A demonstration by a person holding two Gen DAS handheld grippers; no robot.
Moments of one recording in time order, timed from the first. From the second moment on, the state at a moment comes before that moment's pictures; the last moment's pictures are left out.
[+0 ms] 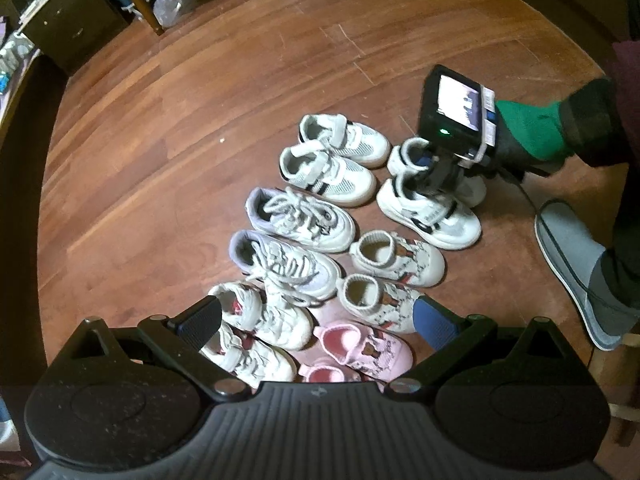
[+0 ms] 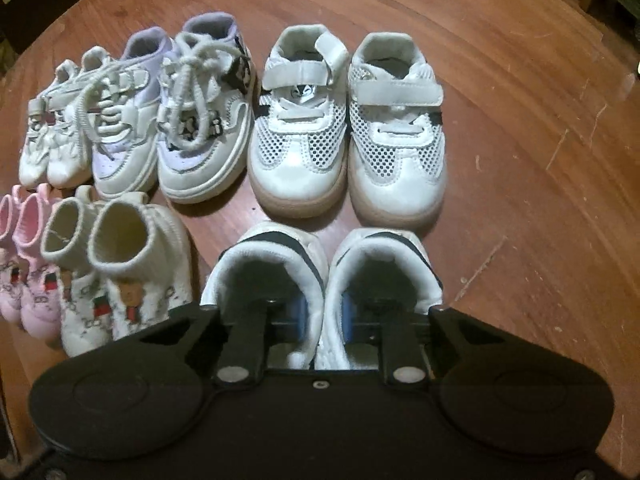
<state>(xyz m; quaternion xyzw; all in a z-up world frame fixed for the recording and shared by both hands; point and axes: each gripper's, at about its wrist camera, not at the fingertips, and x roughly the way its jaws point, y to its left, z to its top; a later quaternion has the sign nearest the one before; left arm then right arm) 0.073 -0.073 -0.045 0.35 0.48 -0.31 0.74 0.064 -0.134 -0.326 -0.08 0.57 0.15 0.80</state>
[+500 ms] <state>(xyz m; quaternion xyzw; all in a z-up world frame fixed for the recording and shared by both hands) 0.086 -0.083 -0.006 0.34 0.43 -0.29 0.78 0.039 -0.133 -0.161 0.09 0.44 0.07 0.89</state>
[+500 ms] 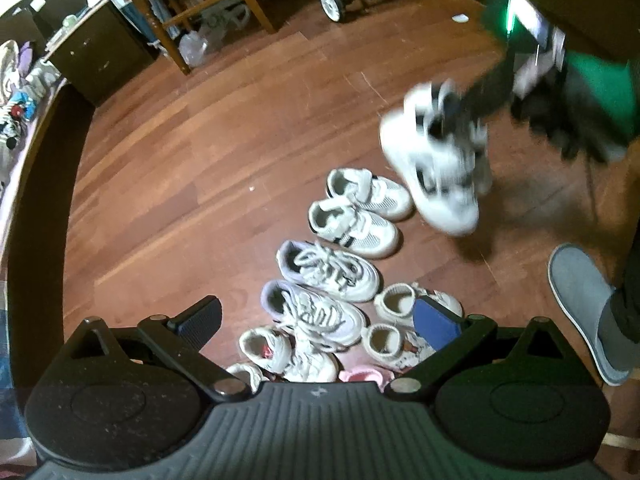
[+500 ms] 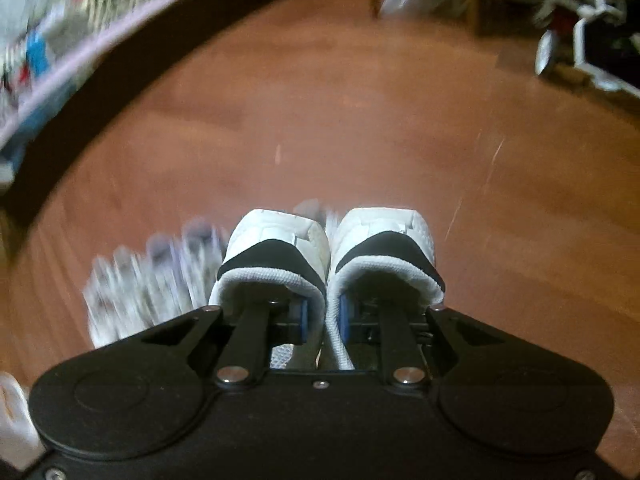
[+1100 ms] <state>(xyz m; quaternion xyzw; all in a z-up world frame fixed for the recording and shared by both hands) 0.094 -0.084 0.022 0.31 0.41 -0.28 0.81 -0.039 -0.483 0.101 0.06 0.27 -0.17 0.94</state>
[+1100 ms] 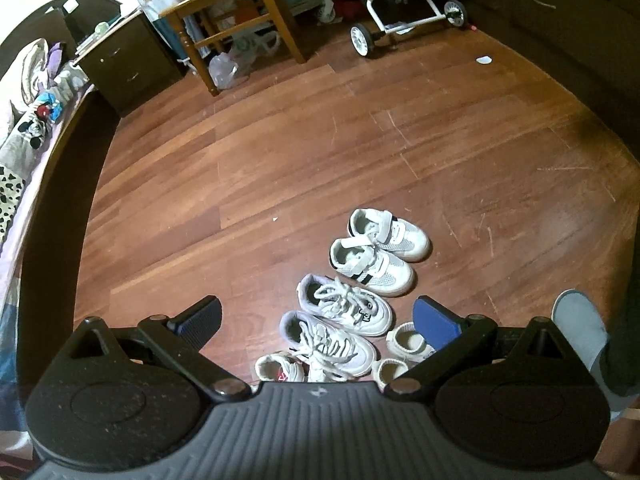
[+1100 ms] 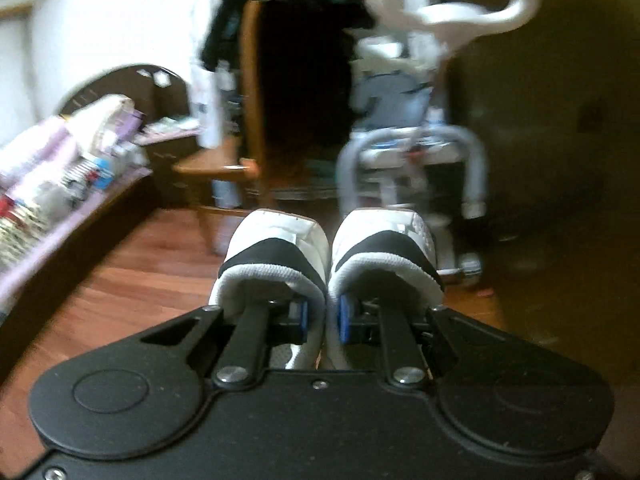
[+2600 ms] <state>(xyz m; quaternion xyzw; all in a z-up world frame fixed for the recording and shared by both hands) 0.142 -0.105 -0.059 0.27 0.55 -0.25 0.75 0.026 -0.730 -0.371 0.10 0.54 -0.24 0.80</state>
